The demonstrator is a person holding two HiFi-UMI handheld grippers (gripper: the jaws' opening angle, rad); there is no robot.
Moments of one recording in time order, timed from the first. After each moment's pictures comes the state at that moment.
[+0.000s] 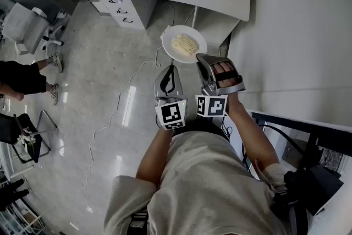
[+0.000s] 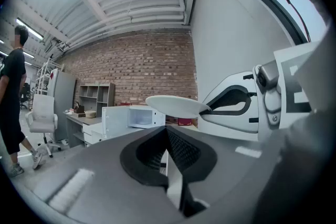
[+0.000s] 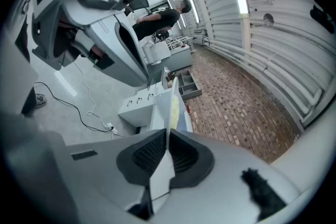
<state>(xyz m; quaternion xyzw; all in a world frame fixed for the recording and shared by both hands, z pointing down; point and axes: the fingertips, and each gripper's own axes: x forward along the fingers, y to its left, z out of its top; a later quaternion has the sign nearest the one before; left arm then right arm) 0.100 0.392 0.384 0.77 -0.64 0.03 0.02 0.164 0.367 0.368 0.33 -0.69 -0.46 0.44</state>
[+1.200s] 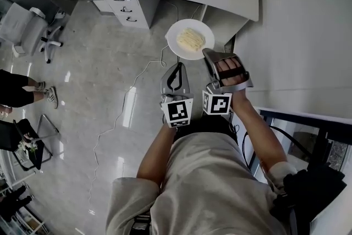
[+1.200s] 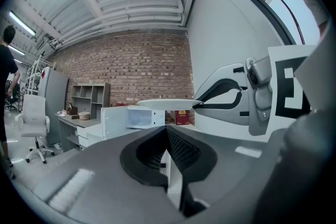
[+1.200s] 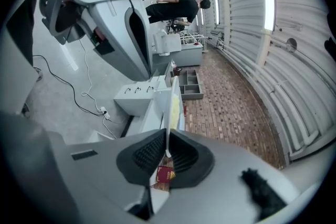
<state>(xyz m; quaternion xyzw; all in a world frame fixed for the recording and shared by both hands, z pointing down) 0.038 0.379 0.388 0.80 -0.60 0.03 0.01 0.096 0.352 0.365 0.32 -0.60 -0.54 0.50</state>
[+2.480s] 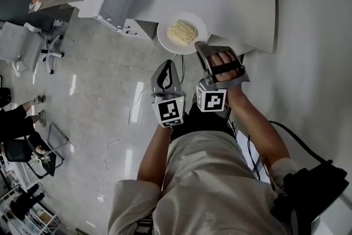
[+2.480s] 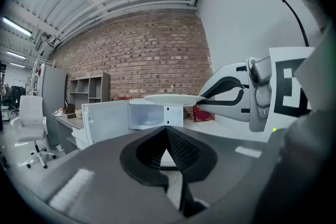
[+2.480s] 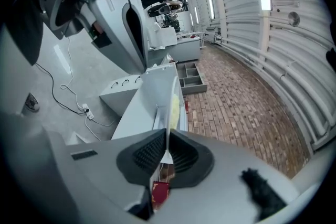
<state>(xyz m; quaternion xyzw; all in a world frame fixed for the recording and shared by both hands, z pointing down) 0.023 0.109 0.413 0.77 -0.63 0.08 0.03 0.091 0.071 0.388 0.31 -0.63 -0.52 0.48</state>
